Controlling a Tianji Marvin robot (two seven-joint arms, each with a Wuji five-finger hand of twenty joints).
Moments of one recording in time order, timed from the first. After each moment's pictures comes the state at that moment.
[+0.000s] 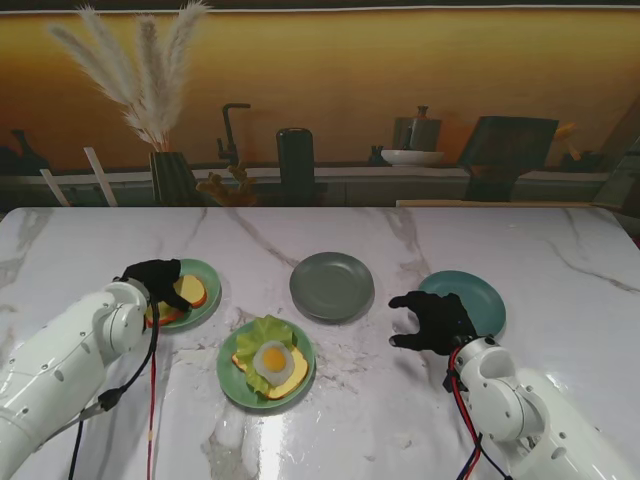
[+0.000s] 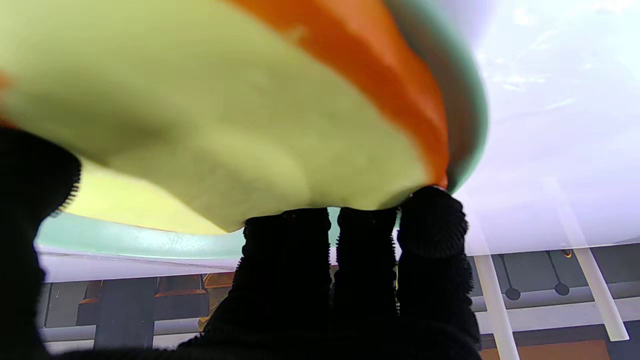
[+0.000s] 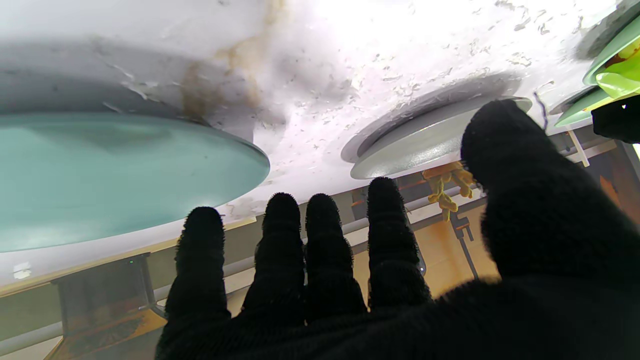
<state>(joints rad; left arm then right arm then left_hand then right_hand) 1.14 -1.02 -0.99 -1.03 0.89 0.13 -0.08 -1.68 -1.06 1.27 -1.61 -0.81 -0.01 0.01 0.27 -0.81 0.79 0.12 0.30 0.14 1.13 1.17 0.62 0.03 0.99 1.05 0.67 0.09 1.12 1.16 0.54 0.15 1.39 0.86 0.56 -0.50 0.57 -0.01 0.45 0.00 0.29 0.45 0.43 0.11 0.31 0.26 0.40 0.05 0.26 0.34 0.01 0.32 0.82 0.67</state>
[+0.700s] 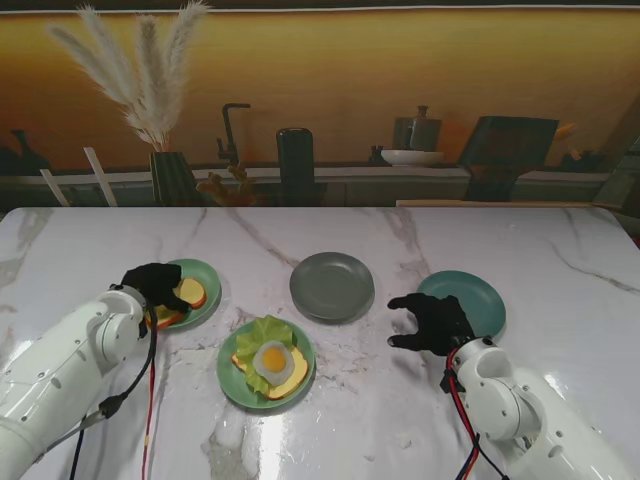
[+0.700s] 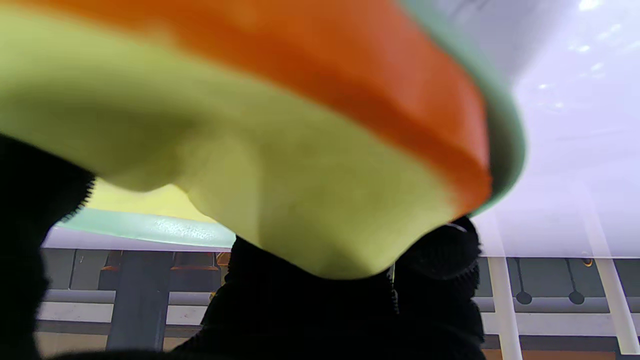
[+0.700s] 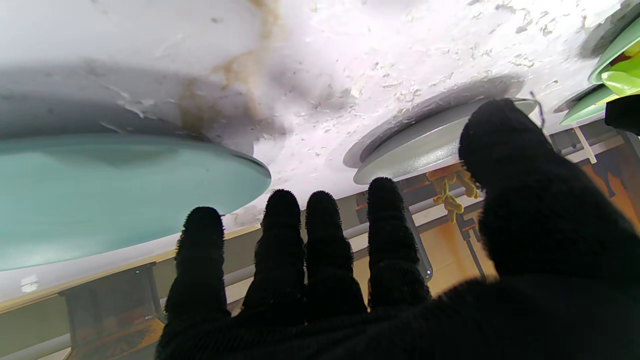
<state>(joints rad) 1.18 -1.04 -1.06 -0.99 0.87 0.03 0.03 -1.66 -1.06 1.25 -1.60 -0.79 0.01 0.01 0.25 -0.86 0.93 0.11 0.49 0.09 1.23 1.32 0.81 0.00 1.20 1.21 0.85 -0.01 1.39 1.43 0.71 0.14 1.57 0.92 0.57 -0.50 0.56 -0.01 0.45 0.00 0.29 0.45 0.44 0.11 0.33 0.28 0.42 0.06 0.27 0.35 0.01 0.32 0.82 0.67</state>
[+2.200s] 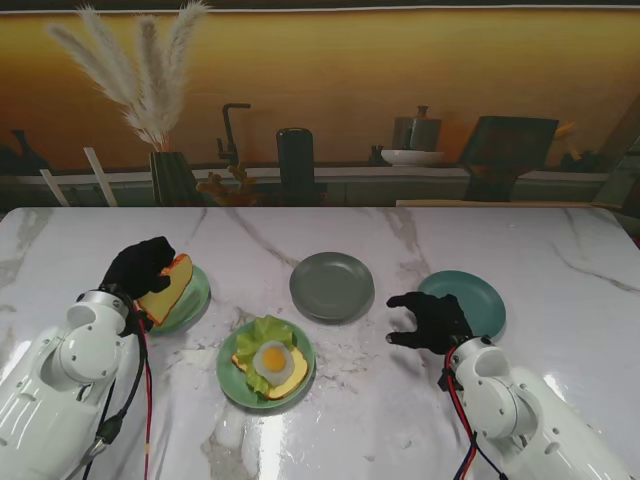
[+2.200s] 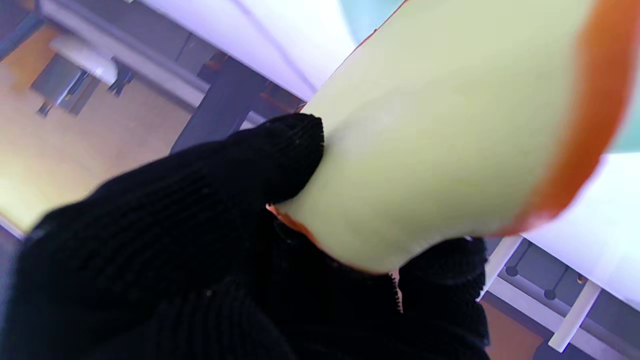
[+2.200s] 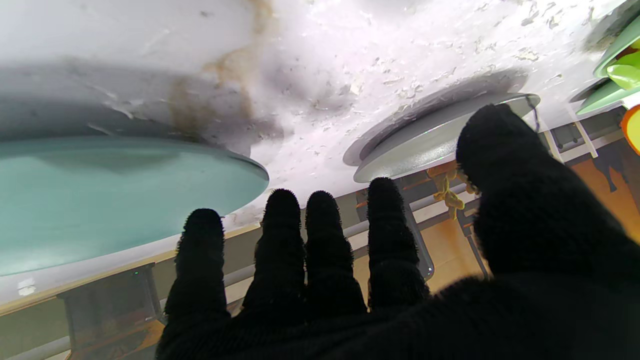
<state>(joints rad) 1.53 -1.12 -1.46 -1.49 0.53 -0.01 0.06 -1.65 -1.06 1.24 -1.57 -0.77 0.01 -0.01 0.93 -0.87 0.98 0.18 0.52 0.05 1.27 1.34 0.82 -0.01 1.25 1.27 0.86 -0.01 1.41 1.44 0.71 0.15 1.59 0.96 0.59 -0.46 0.52 -0.01 0.45 0.00 0.29 0.45 0.44 0.11 0.34 0.28 0.42 0.06 0.28 0.35 -0.01 0.32 0.82 0.67</state>
